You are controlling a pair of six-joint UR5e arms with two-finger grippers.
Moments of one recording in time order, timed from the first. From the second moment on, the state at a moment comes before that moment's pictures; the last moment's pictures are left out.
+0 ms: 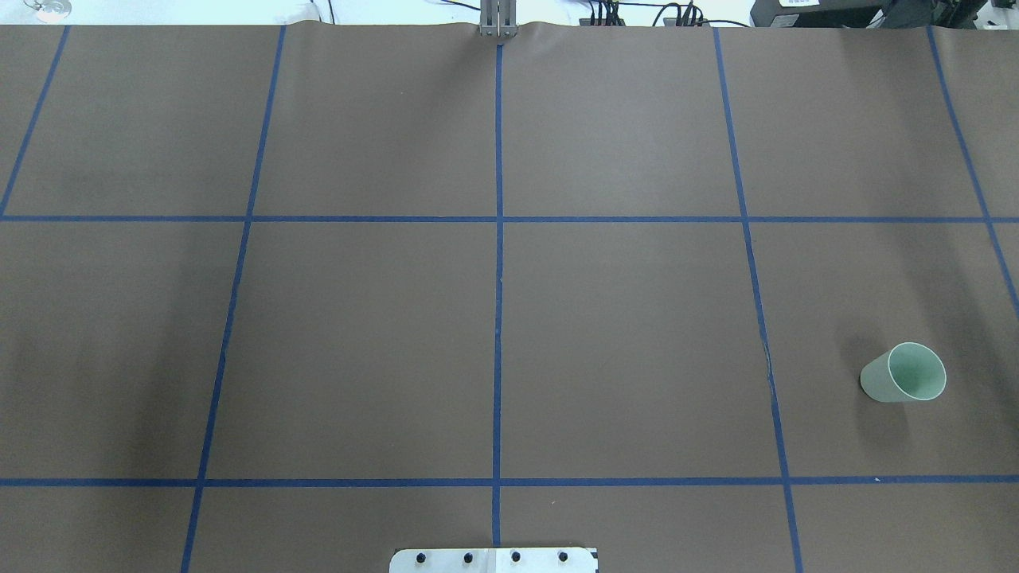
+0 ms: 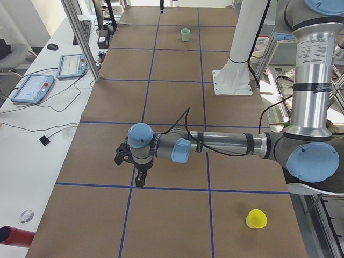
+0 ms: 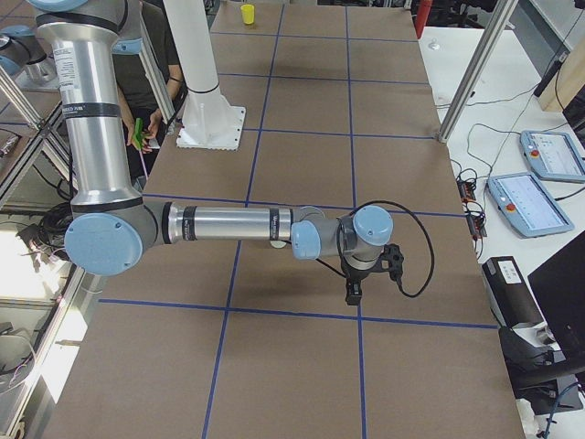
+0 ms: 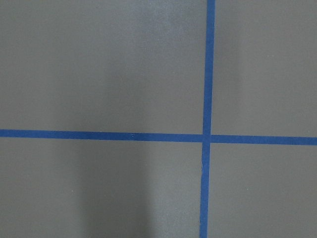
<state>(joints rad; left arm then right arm) -1.50 -1.55 -1.60 -1.74 -2.35 -0.02 1.44 -1.47 1.48 -1.46 2.36 0.16</state>
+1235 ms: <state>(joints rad) -1.46 -1.55 -1.61 -1.83 -2.35 -0.15 1.37 -1.50 1.48 -1.34 2.37 0.16</state>
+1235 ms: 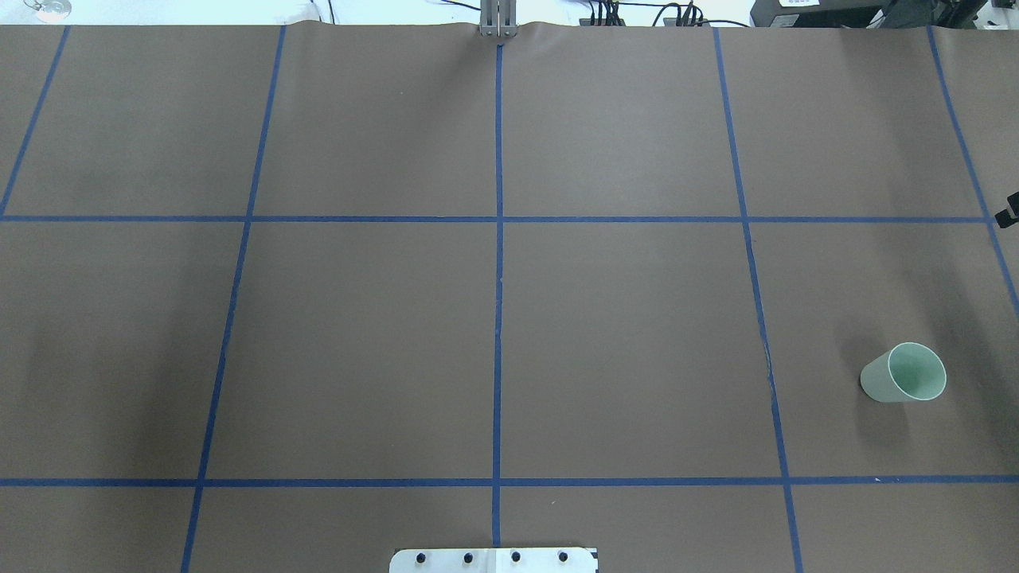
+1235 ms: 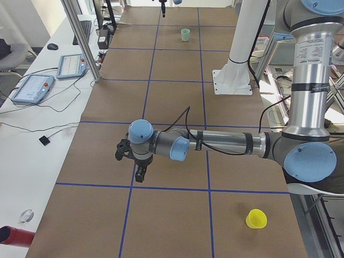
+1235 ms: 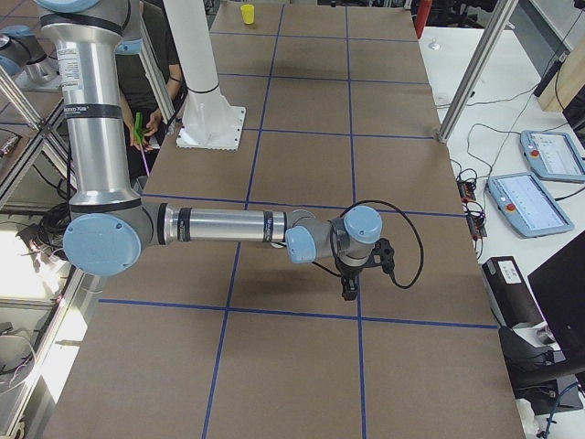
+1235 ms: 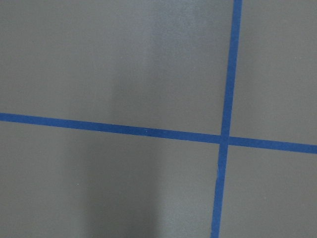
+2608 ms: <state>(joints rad) -1.05 -1.42 -1.62 -2.02 -1.74 -1.43 1.34 -1.50 1.48 -1.32 2.36 0.16</state>
